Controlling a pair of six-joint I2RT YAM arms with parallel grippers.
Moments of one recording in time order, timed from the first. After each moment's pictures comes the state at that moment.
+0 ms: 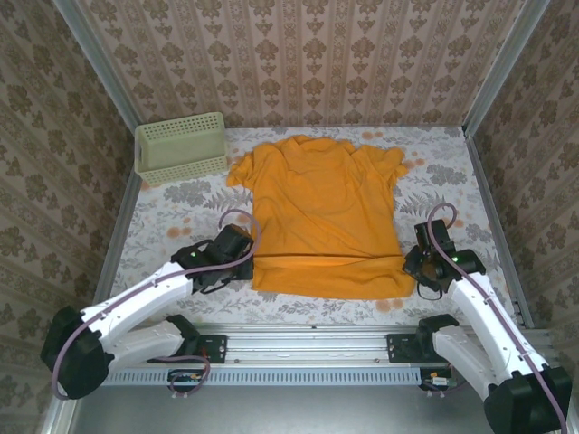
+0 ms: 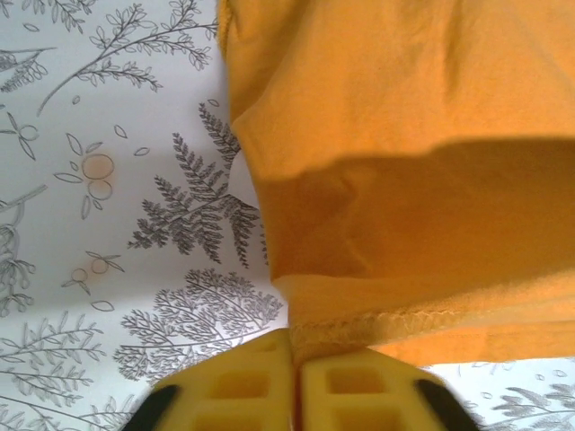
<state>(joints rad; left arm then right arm) -0.79 1.04 0.65 -0.69 -0.11 -0.66 0.14 0.82 0.62 -0.96 0.11 0.83</state>
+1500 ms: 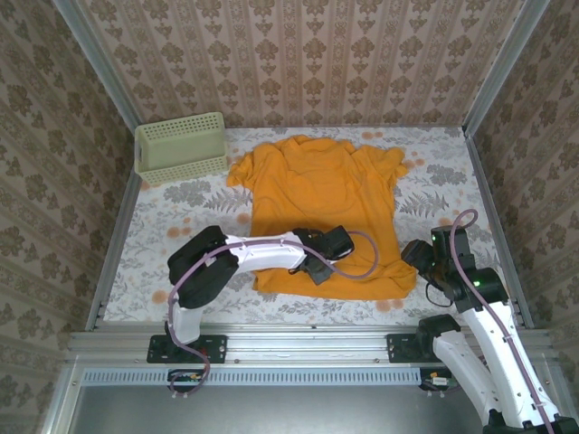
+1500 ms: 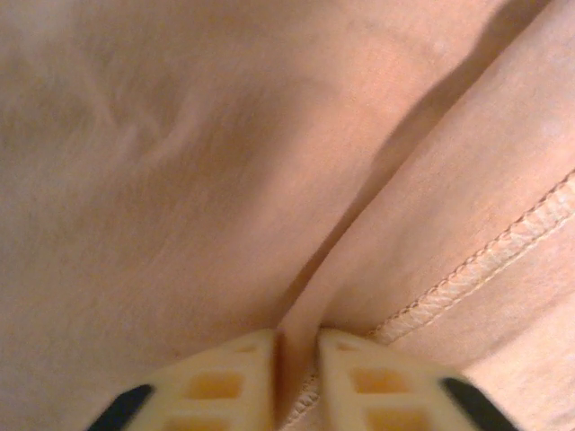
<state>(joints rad) -1.14 1.93 1.27 -0.62 -0.17 -0.04 0.14 0.61 0.69 -1.03 0.10 0.81</state>
